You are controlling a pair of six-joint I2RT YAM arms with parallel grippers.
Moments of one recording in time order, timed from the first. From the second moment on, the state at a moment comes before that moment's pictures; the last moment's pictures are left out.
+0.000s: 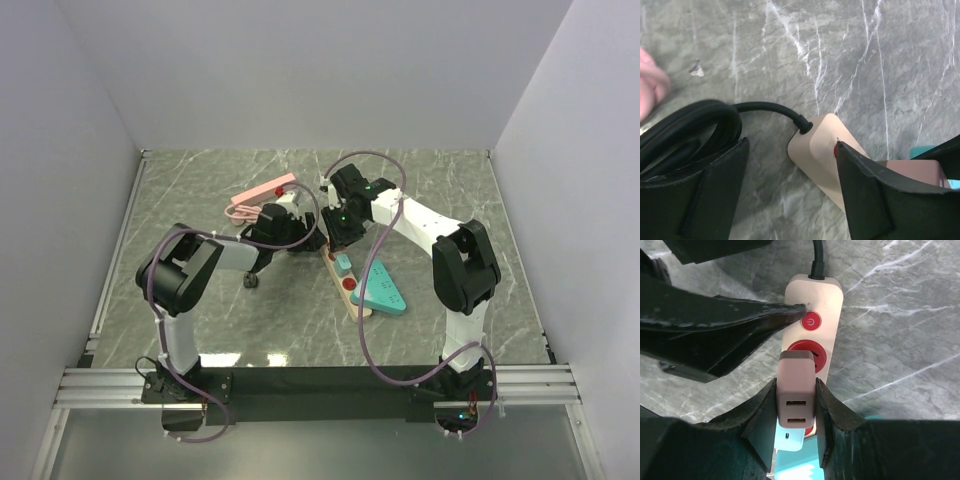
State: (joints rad) left arm -0.53 1.90 0.90 0.51 0.21 -0.51; right arm 0.57 1.92 1.54 -0.78 -0.19 0.14
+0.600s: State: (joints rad) left arm -0.54 1.93 0.85 0.63 0.23 -0.54; right arm 0.63 1.99 1.64 -0.88 -0.09 0.15
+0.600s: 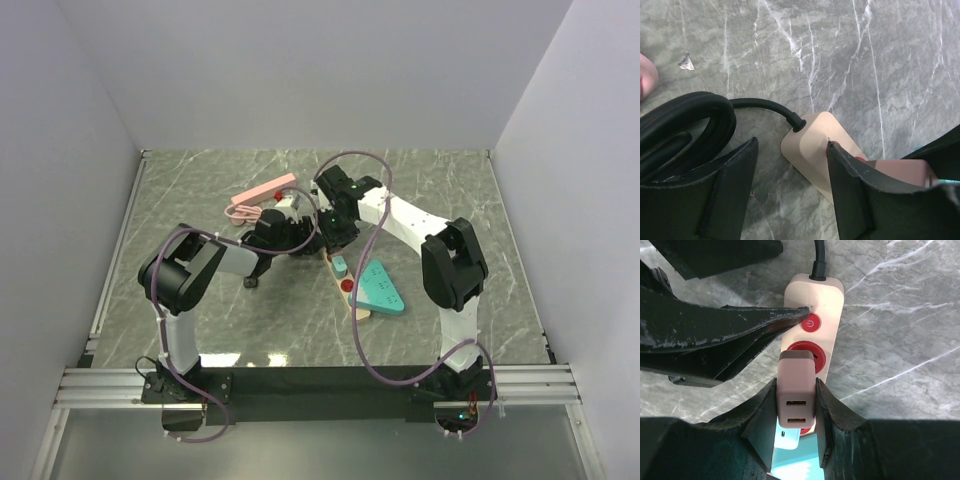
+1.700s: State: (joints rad) left arm -0.49 1.89 0.73 0.78 0.31 -0.59; right arm 0.69 2.00 1.66 -0.89 0.07 0.24
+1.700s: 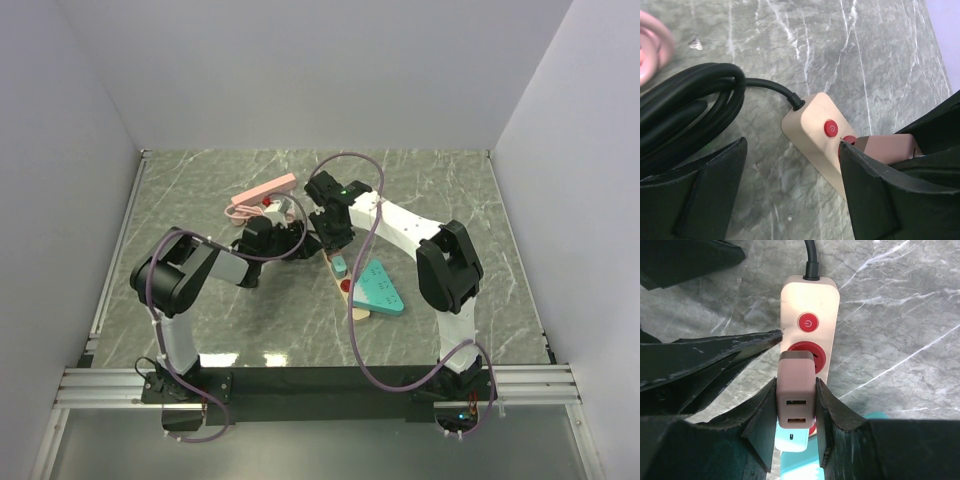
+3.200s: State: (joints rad) left arm -0.35 1.77 0.55 0.84 0.34 -0.62; right arm 0.75 1.97 1.58 -0.81 0.18 0.27
